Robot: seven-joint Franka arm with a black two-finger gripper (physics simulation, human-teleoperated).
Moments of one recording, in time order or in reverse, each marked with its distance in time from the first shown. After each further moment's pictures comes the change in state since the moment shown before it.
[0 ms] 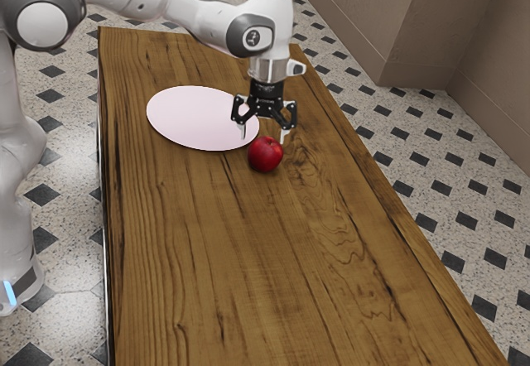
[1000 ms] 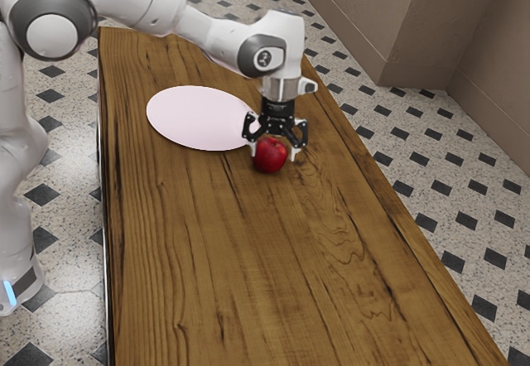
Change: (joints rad) arm -0.069 0.059 -0.005 0.001 -0.049 0.063 0.001
